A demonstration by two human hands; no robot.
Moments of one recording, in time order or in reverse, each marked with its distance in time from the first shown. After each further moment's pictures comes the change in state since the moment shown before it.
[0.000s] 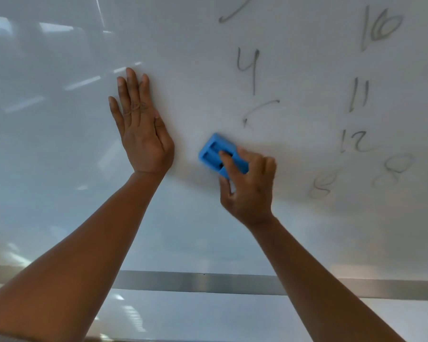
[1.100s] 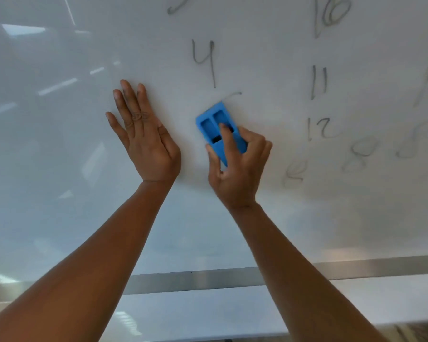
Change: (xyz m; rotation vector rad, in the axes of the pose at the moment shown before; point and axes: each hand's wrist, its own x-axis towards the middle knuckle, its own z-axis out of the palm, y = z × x) left_hand -0.026 0.065 0.026 -0.014 -0.029 -0.080; right_hand 0.017 0.021 -0.005 0.011 0.215 0.223
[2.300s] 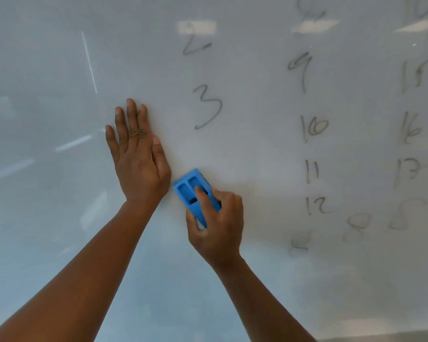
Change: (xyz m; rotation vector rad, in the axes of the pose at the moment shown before) left_hand 0.127 -0.018 -0.022 0.022 0.014 0.114; right_hand 0.043 -0.061 0.016 0.068 -0.017 -0.076
